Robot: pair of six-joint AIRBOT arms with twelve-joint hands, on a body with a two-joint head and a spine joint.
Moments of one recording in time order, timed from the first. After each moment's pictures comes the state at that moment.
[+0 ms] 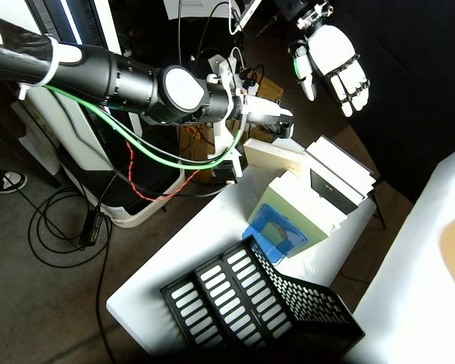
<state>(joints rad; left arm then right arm) 1.06 -0.97 1.07 -0.66 -1.01 1.37 -0.39 -1.56 1.33 -1.27 0.15 -0.61</state>
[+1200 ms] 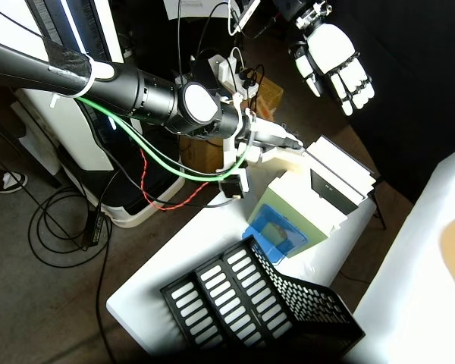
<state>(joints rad) 1.06 -0.98 1.08 -0.65 -1.03 1.36 -0.43 -1.69 1.47 -1.29 0.05 -0.67</state>
